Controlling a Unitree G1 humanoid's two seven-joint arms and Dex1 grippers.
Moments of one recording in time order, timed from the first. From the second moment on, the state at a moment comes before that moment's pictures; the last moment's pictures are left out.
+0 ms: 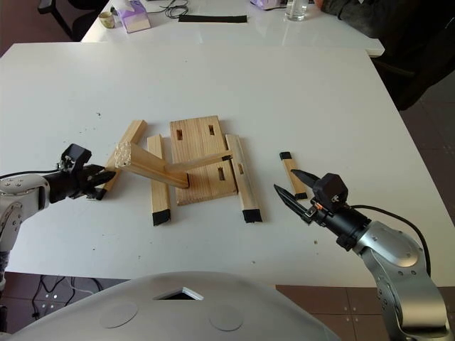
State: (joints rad) left arm 0.09 0.82 0.10 -0.30 -0.41 0.97 -0.55; right arm 0.59 -0.59 -0.24 -0.69 0.41 0.36 0.68
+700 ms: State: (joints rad) left arm 0.02 0.78 0.09 -0.26 -0.43 1.10 -0.52; right arm 0.61 -0.58 -0.22 -0.68 0.35 0.34 0.67
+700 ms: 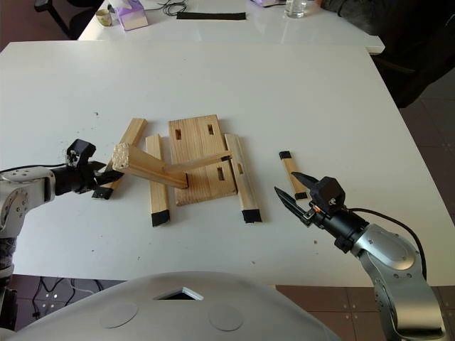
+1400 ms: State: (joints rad) left arm -0.10 0.56 0.23 -0.10 -0.45 0.87 -0.48; right arm 0.51 -0.64 -0.28 -0.61 0.38 0.34 0.71
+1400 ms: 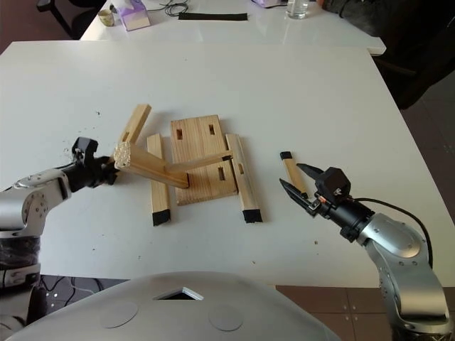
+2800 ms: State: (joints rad) left arm -0.60 0.77 0.21 -0.52 -1.29 0.92 -0.81; right arm -0.69 -0.78 -0.15 -0.49 1.51 0.84 0.59
